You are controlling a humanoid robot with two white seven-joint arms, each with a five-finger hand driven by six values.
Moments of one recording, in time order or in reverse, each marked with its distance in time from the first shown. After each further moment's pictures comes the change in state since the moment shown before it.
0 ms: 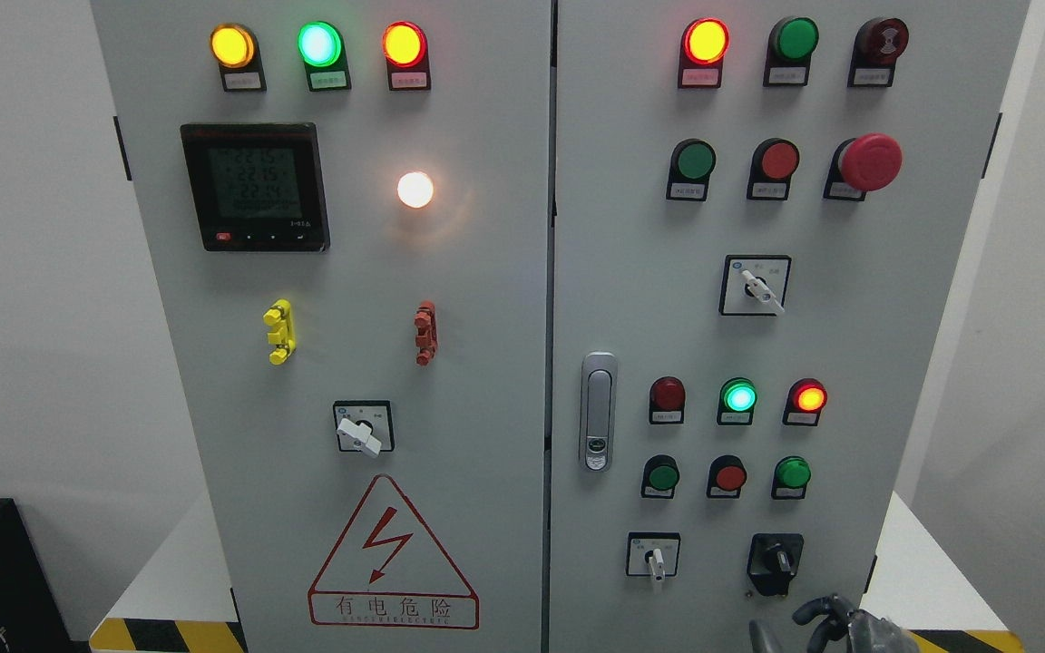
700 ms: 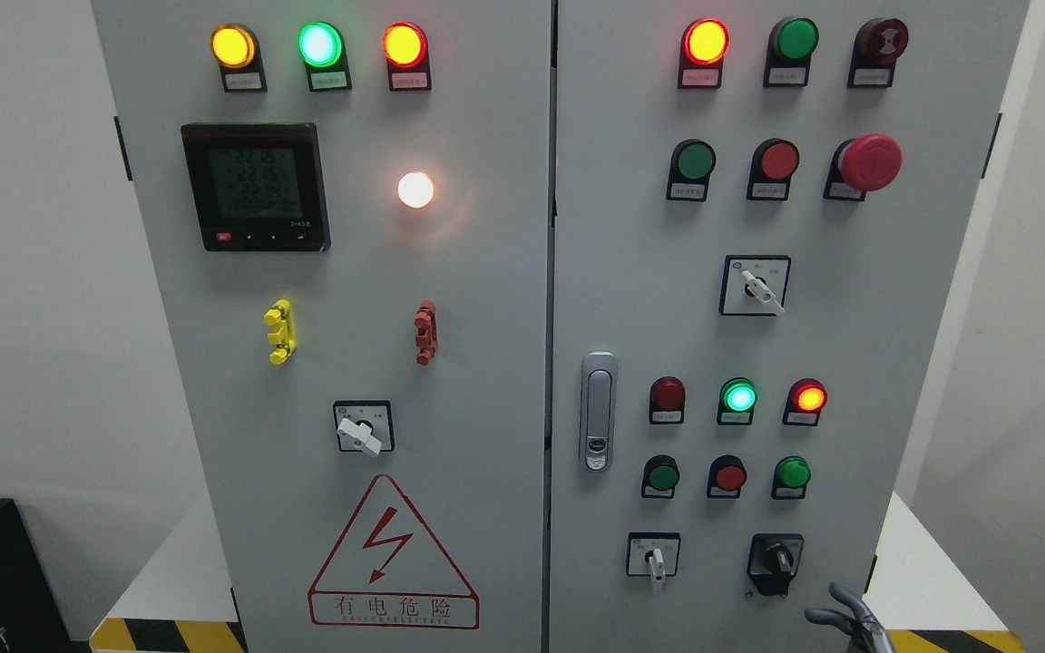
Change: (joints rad) left arm 0.000 0.000 0.000 0.000 0.000 0.004 0.000; right arm 0.162 0.000 0.021 -0.085 -0.547 -0.167 0.078
